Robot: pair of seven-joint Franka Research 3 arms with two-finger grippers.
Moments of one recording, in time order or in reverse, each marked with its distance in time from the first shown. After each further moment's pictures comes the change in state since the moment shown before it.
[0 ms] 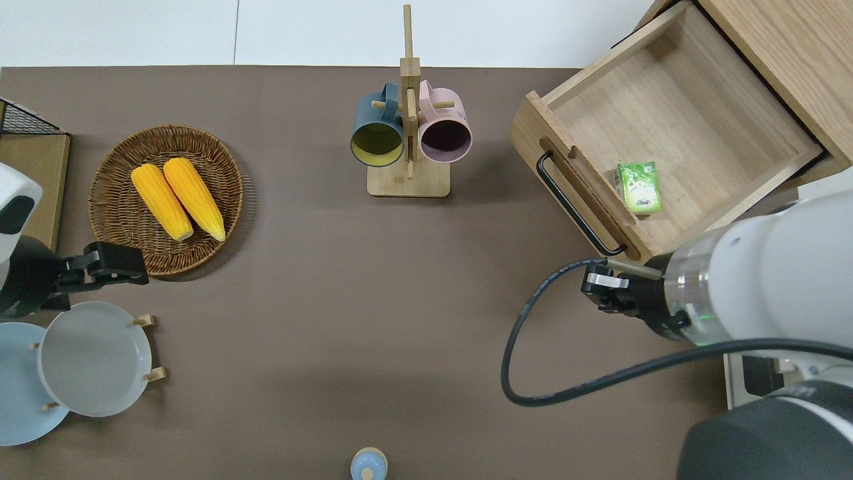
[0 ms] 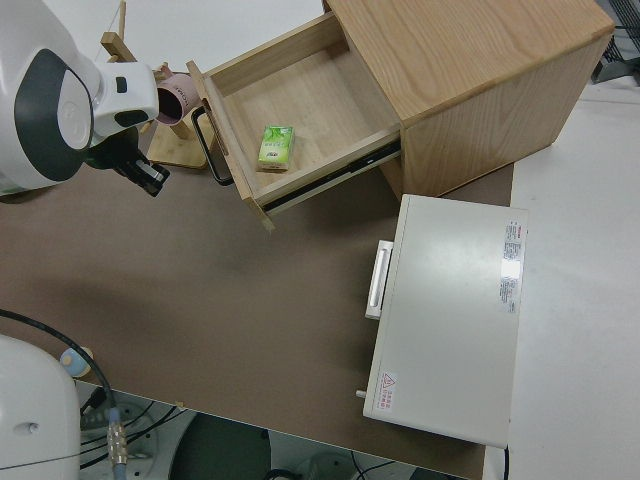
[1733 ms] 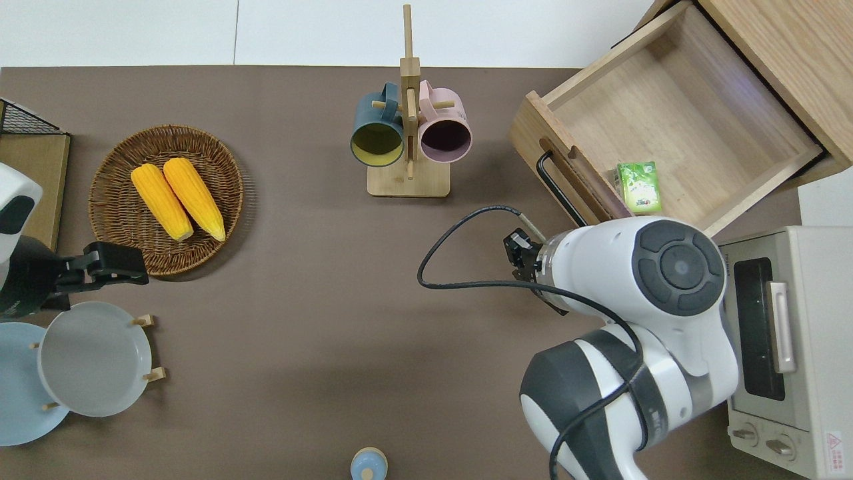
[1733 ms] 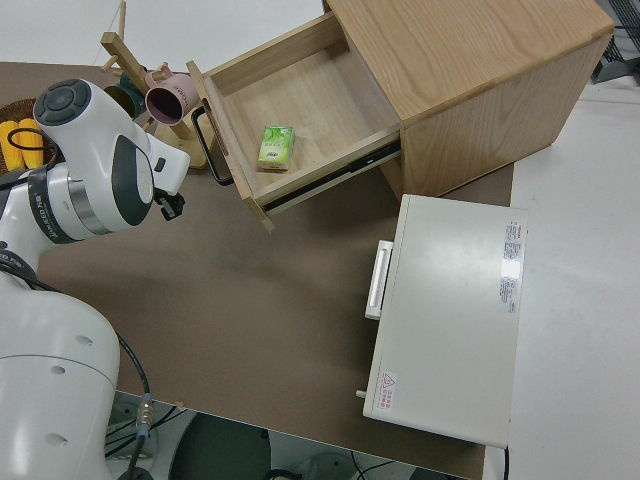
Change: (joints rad) left arm 0.000 0.000 0.000 0.000 0.000 0.000 0.000; right arm 0.040 0.102 0.029 -0.324 -0.008 0.545 0.610
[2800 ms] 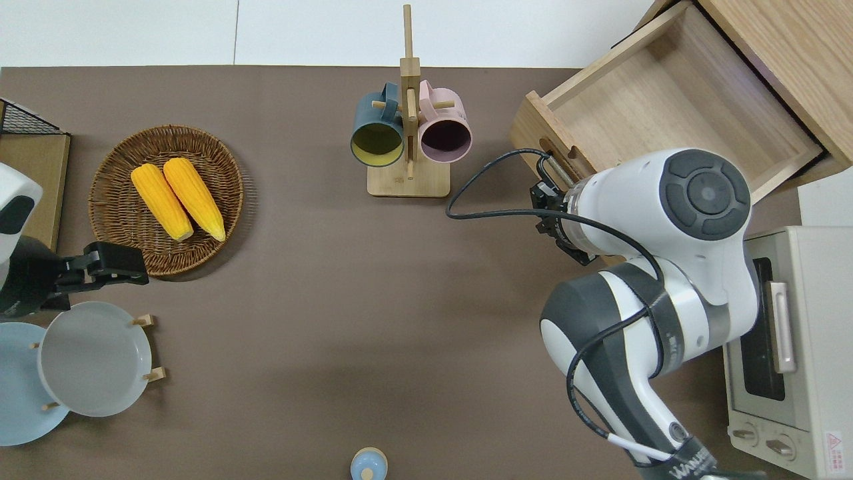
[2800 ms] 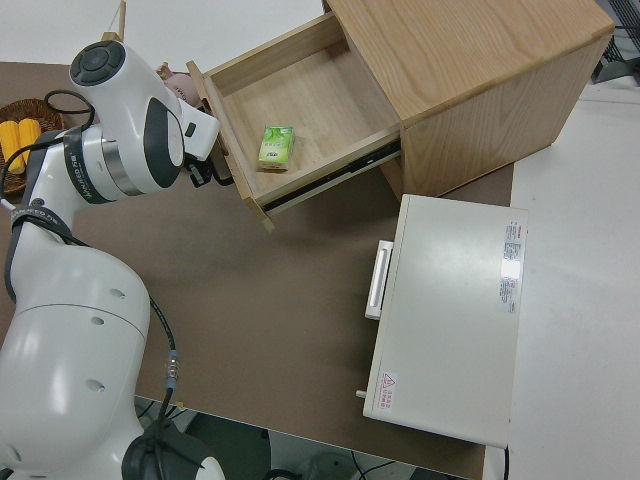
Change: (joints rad) left arm 0.000 0.000 0.000 0.000 0.000 0.000 0.000; right arm -0.075 0.133 0.000 0.168 -0.067 -0.012 0.000
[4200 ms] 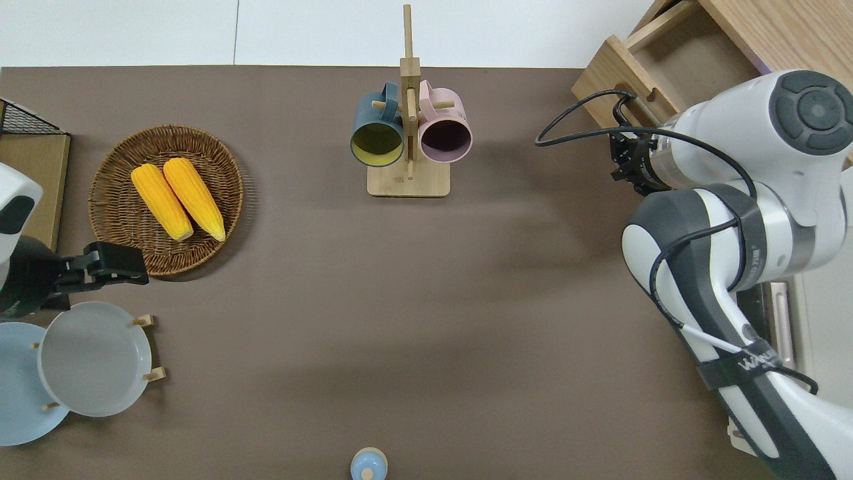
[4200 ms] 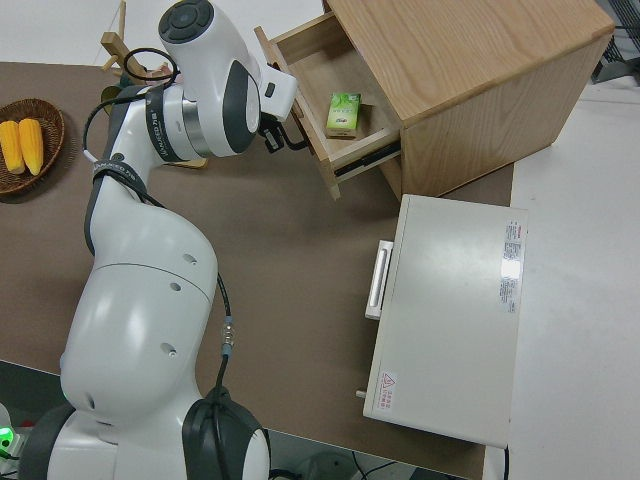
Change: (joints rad) left arm 0.000 0.000 0.000 0.000 0.000 0.000 0.000; right arm -0.179 0.133 0.000 0.175 -0.079 -0.020 -0.178
